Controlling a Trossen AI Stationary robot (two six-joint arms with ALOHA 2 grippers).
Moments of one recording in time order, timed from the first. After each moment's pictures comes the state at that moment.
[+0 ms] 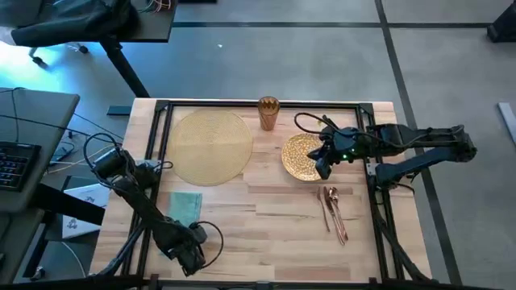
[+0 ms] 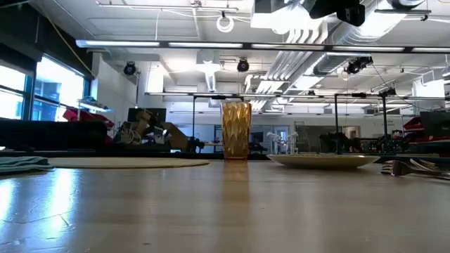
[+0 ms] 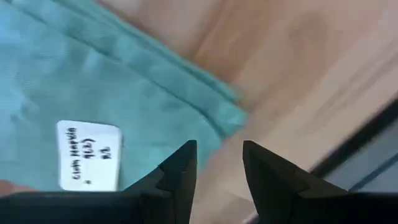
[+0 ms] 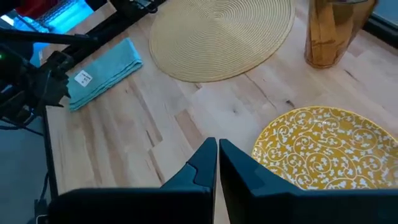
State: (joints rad) left arm -0.86 1.79 1.11 -0.81 0.17 -1.42; right arm 0.09 1.12 1.20 -0.83 0.21 0.63
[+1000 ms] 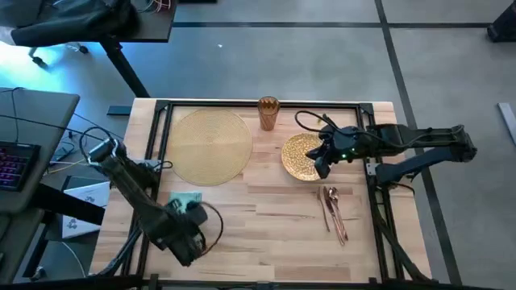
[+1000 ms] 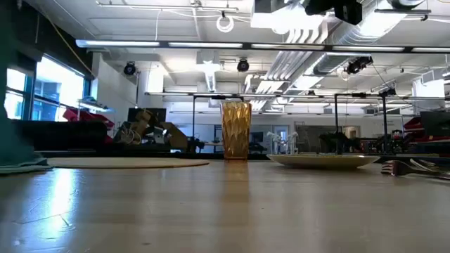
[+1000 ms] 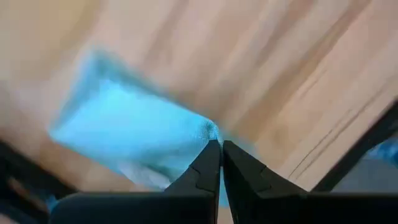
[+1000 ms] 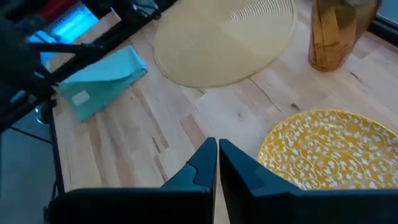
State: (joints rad) left arm -0.77 1.63 1.57 -1.38 -0.34 -1.35; right arm 0.09 1.12 1.20 -0.76 0.21 0.65
